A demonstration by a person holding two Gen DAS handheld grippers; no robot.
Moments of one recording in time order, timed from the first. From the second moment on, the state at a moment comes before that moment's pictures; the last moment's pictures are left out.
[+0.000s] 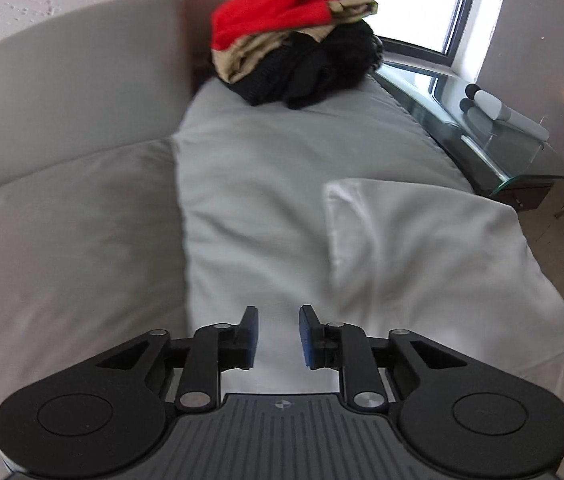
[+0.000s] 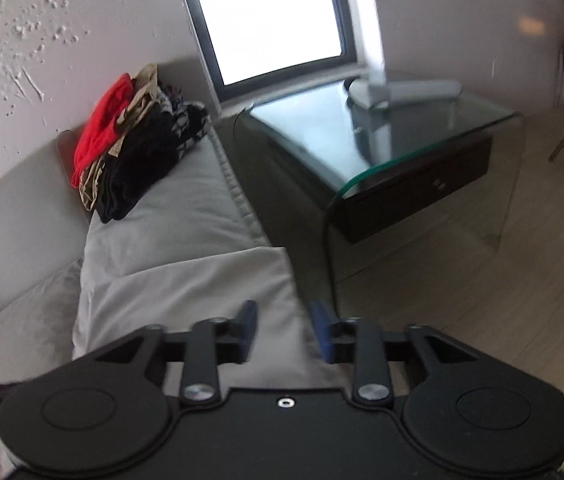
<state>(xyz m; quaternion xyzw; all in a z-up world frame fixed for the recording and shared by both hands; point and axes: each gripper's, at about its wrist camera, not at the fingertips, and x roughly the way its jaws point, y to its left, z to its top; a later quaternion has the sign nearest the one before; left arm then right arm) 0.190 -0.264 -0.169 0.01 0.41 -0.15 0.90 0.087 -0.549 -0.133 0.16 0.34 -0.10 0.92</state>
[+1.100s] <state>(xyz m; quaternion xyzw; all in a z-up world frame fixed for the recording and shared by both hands) 0.013 -0.288 -0.054 0.04 0.43 -0.22 0.88 -0.030 -0.463 -0.033 0.03 0.46 -0.01 0.89</state>
